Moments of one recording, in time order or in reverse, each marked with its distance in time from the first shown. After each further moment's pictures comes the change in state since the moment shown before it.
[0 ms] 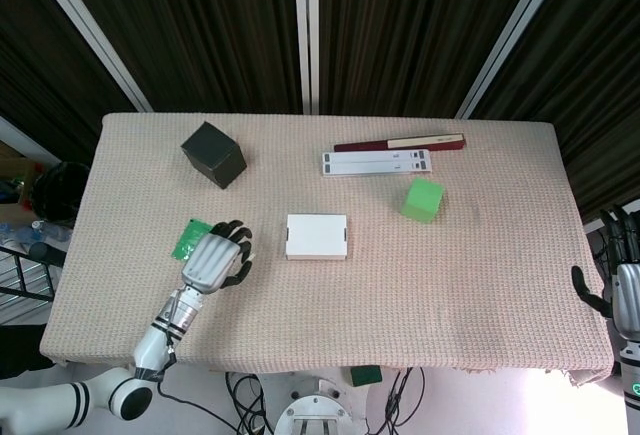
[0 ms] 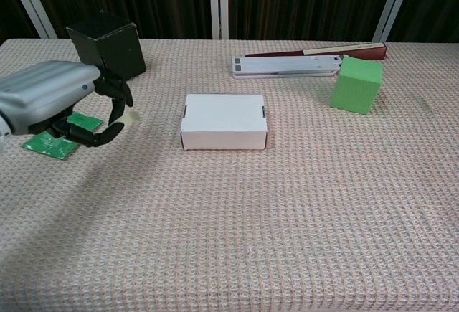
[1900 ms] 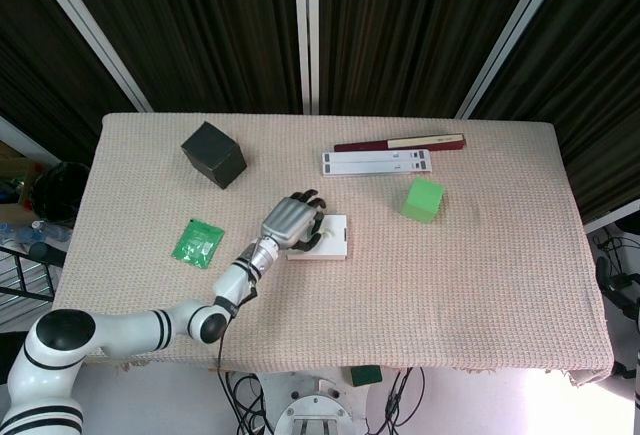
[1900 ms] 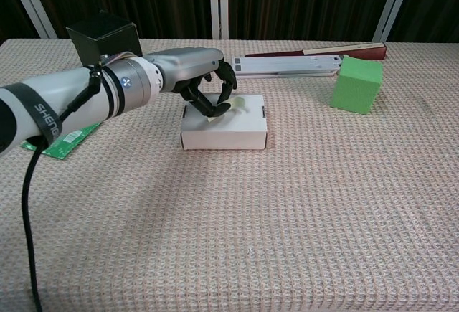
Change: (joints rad) left arm -0.473 -0.194 -0.143 0.288 -0.407 -0.350 -0.054; right arm -0.026 -0.022 0.056 0.018 -0.042 0.143 0.016
